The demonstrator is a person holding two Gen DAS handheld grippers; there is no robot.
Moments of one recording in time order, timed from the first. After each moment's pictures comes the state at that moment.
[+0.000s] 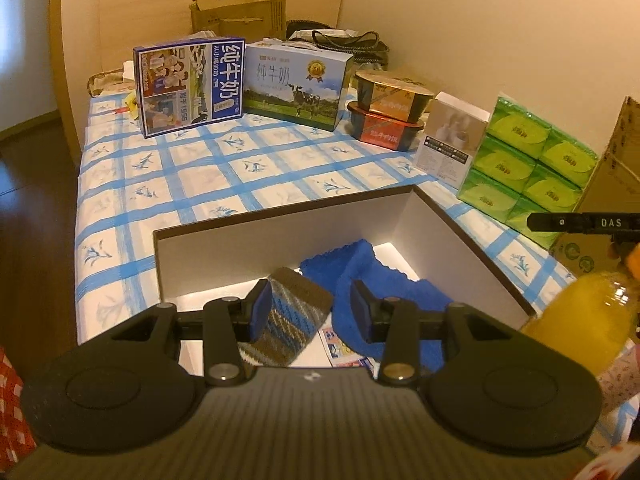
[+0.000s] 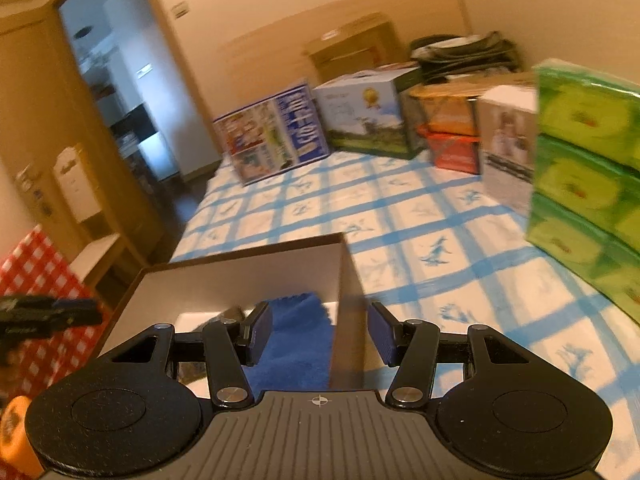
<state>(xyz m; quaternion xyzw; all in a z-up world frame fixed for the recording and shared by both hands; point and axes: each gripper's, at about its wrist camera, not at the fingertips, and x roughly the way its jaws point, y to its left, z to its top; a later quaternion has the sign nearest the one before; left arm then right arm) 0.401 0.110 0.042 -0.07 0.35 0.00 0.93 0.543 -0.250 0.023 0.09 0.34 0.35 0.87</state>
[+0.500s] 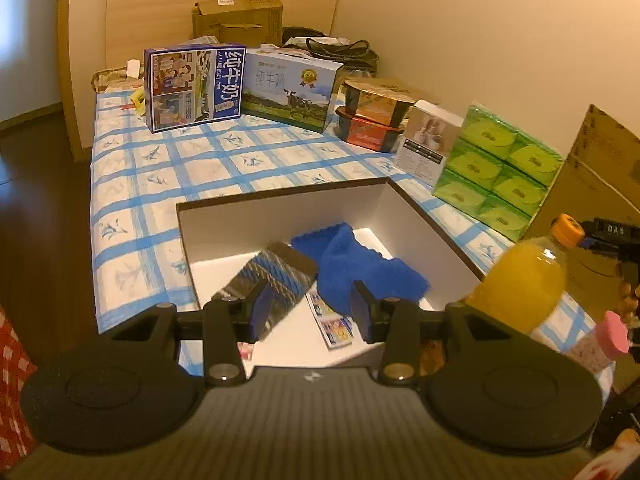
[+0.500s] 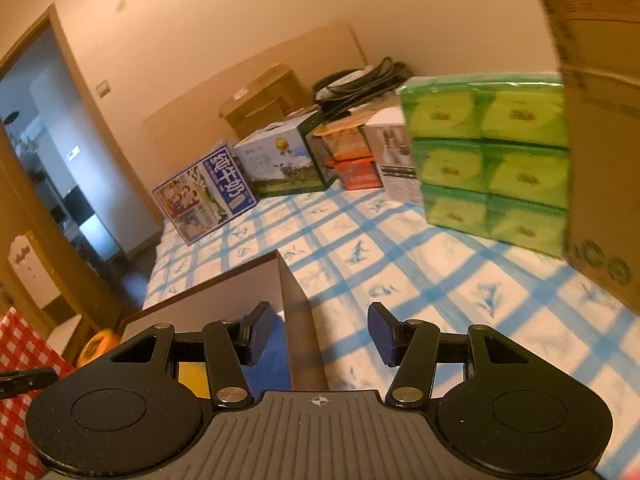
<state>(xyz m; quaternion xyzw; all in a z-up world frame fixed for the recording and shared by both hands) 0.318 0.111 0.073 -0.09 0.34 -0.01 0.93 0.448 -0.321 0.048 0.18 0.31 0.23 0.91</state>
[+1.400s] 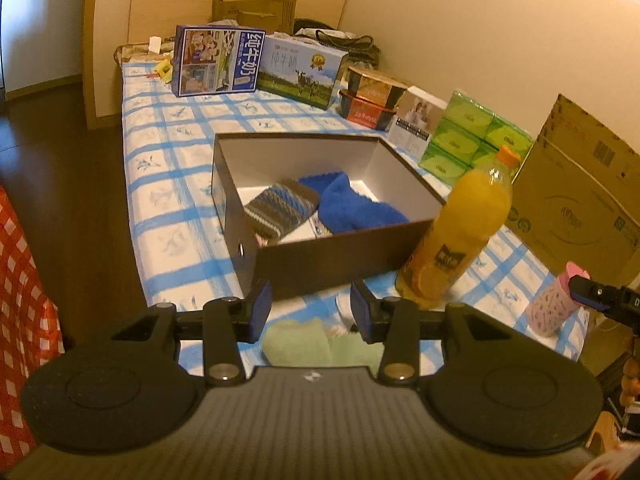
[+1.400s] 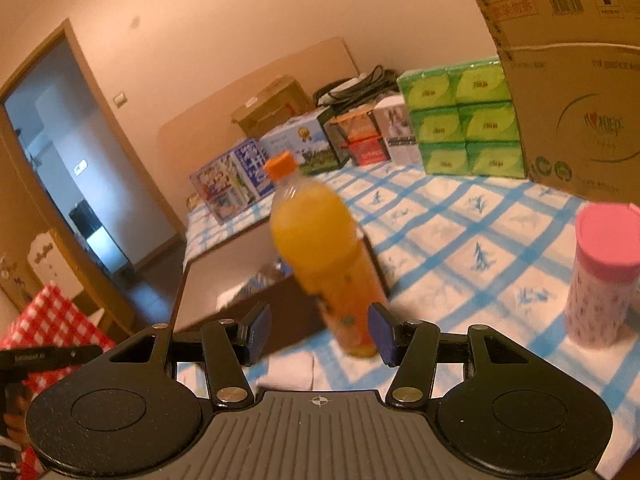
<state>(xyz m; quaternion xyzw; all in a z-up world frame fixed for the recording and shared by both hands) 0.172 0.117 0.068 -0.12 0.35 -0.01 0.93 0.209 -0.282 0.051 0.20 0.29 0.21 0.91</state>
